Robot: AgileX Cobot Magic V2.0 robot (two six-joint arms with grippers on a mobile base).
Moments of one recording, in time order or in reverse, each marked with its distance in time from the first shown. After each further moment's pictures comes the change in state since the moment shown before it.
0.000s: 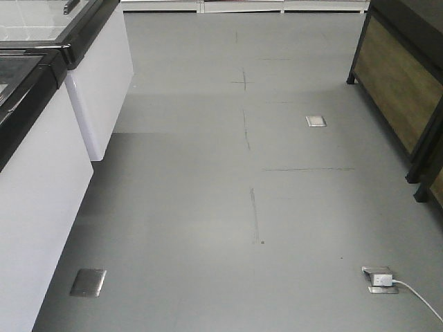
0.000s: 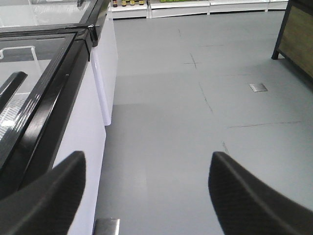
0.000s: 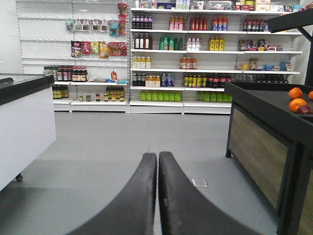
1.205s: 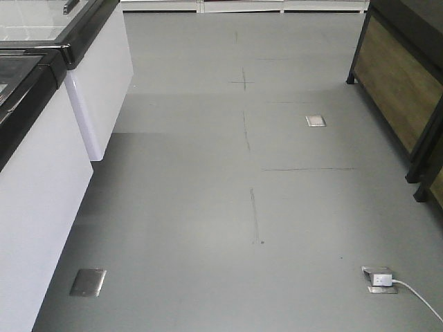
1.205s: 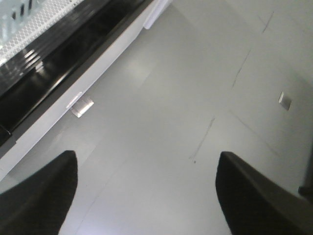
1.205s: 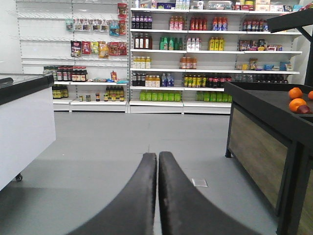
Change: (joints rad) left arm 0.454 0.784 -0.888 -0.319 0.597 -0.304; right arm 0.000 0.000 0.000 0.000 0.000 0.000
